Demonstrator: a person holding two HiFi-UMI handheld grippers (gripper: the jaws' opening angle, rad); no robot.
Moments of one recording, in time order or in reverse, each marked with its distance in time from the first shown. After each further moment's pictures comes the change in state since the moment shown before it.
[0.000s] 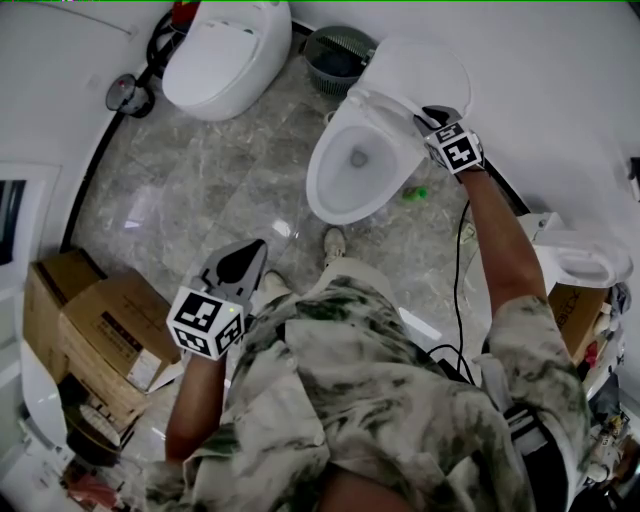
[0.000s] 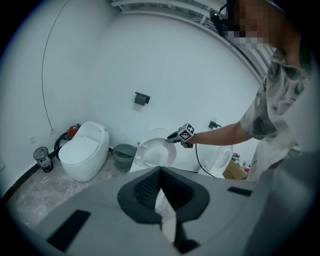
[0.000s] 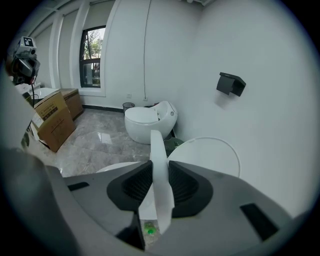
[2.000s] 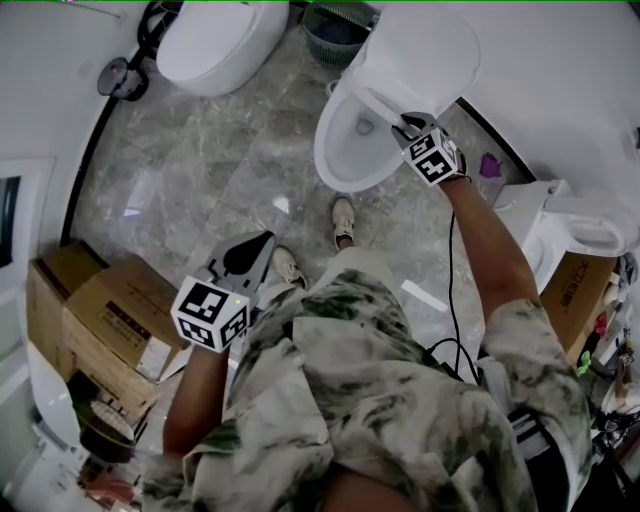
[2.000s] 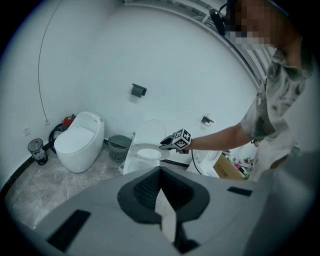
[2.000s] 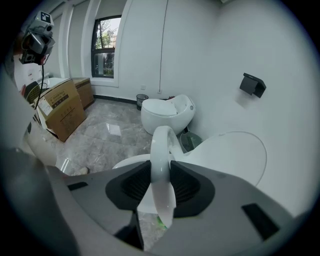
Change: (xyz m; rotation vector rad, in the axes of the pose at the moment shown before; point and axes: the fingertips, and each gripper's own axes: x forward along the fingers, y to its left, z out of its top) left arm -0.030 0.009 -0.056 -0.012 0.073 -0.086; right arm 0.017 0.152 -0.031 -0.094 0.066 0.054
